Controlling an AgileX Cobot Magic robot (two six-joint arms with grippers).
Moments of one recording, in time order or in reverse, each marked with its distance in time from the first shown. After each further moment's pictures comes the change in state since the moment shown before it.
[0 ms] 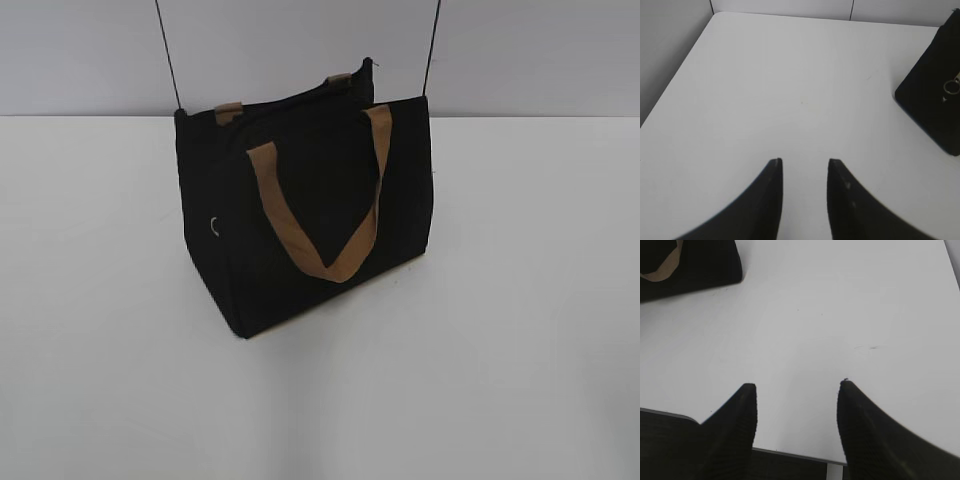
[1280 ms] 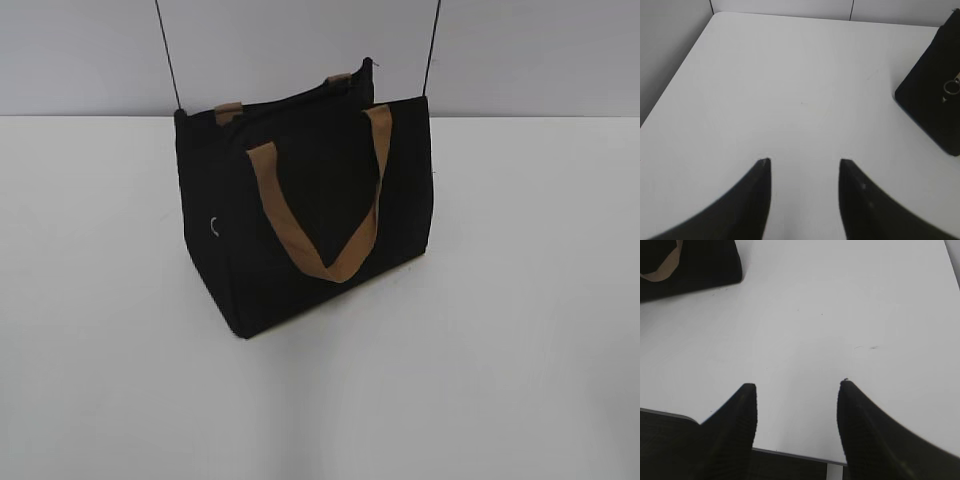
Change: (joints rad) left arm 0.000 0.000 0.000 0.000 0.000 0.000; right arm 0.000 0.000 0.000 0.000 0.000 0.000
